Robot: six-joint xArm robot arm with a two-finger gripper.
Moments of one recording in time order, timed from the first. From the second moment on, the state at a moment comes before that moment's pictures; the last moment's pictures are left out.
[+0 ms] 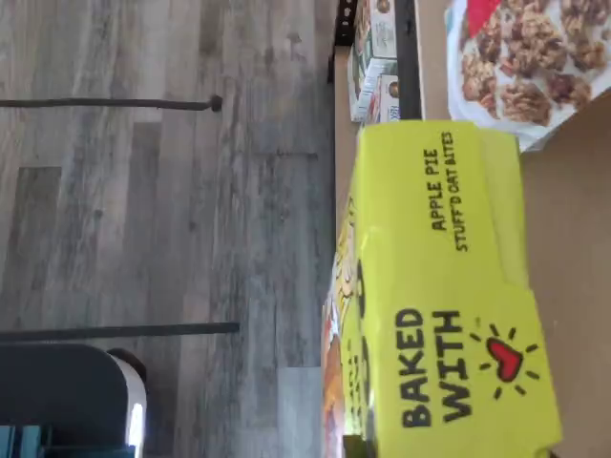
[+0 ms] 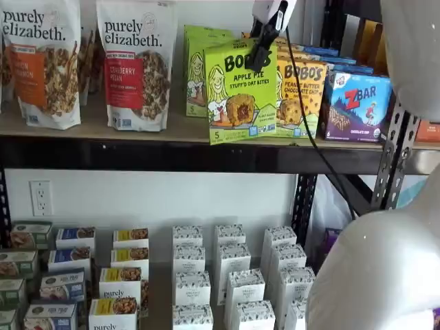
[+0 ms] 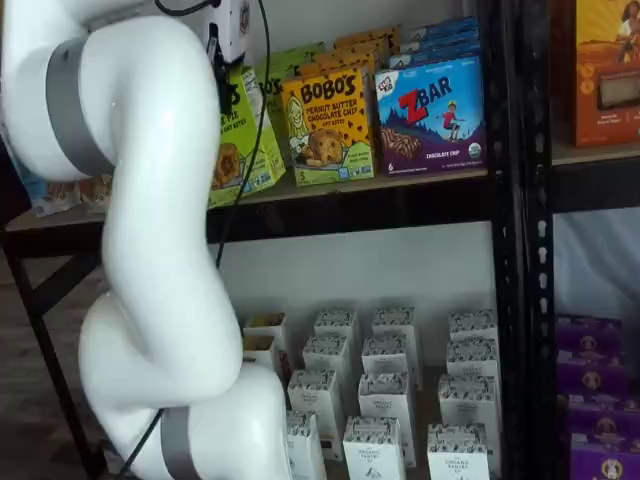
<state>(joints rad) 0.10 -0.29 -1.53 0.35 1.74 -1.39</state>
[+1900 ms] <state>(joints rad) 0.01 -0.52 -1.24 0.36 1.76 -1.49</state>
